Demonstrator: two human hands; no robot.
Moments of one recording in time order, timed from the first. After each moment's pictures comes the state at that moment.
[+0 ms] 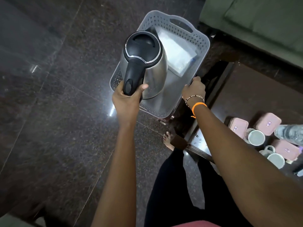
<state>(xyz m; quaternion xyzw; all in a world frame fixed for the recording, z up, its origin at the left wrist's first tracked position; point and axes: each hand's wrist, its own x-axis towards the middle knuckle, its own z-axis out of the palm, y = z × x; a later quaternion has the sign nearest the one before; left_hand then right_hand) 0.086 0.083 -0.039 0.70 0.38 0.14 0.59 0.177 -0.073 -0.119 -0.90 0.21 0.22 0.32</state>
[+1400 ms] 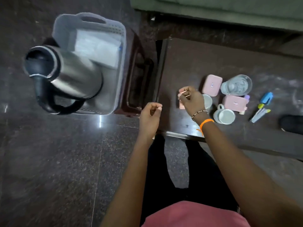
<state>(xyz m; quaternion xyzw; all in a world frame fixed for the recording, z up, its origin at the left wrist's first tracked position) 0.038 -0.146 -0.081 0.74 0.27 -0.21 0.59 0.081 -0.294 -0.113 -0.82 0.24 0.18 0.49</state>
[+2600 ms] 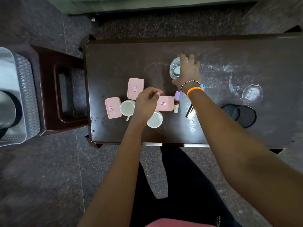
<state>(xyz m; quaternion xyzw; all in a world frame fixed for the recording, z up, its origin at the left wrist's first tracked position) 0.086 -0.465 -0.106 0.81 0.15 -0.31 0.48 0.134 -0.622 -0.163 -0.92 0.22 0.23 0.23</state>
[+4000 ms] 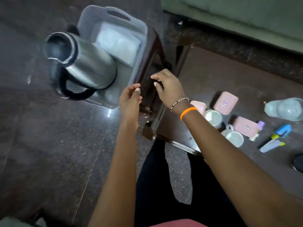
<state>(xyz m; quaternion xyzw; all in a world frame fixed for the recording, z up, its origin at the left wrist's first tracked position) 0.088 -0.106 -0.058 0.65 0.42 -0.02 0.63 0.147 -0.219 -0.070 -0.88 -0.13 0.19 0.42</state>
